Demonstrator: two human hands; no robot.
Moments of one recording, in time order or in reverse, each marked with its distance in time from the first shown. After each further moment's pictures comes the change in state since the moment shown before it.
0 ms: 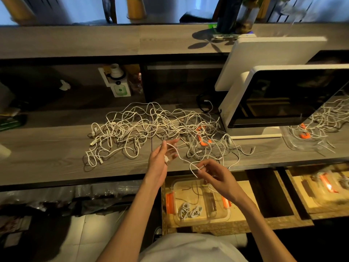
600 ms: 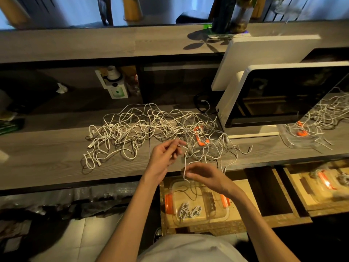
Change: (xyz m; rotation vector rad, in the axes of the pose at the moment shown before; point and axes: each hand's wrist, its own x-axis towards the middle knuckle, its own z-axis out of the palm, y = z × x) left_hand -0.008 0.016 0.013 0.292 -0.210 0.063; right_hand 0.018 -0.007 0.005 -0.020 -0.219 0.109
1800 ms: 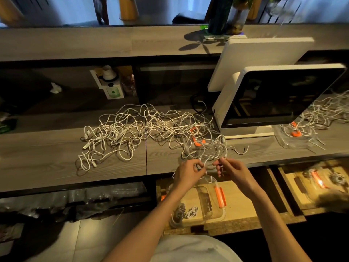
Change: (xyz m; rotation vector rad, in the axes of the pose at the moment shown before) left_hand 0.023 -0.088 0.059 0.899 -0.003 0.020; right_hand -0.032 0.026 -0.061 0.282 0.359 0.106
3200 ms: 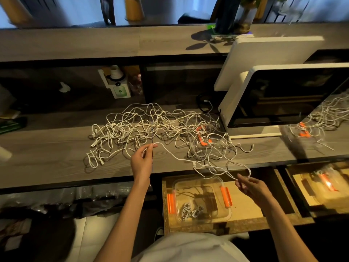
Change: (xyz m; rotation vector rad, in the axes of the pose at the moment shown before) left_hand -0.023 -0.057 -0.118 -0.586 0.582 -0.215; right_hand 0.003 0.085 -0.056 0.155 0.355 0.360
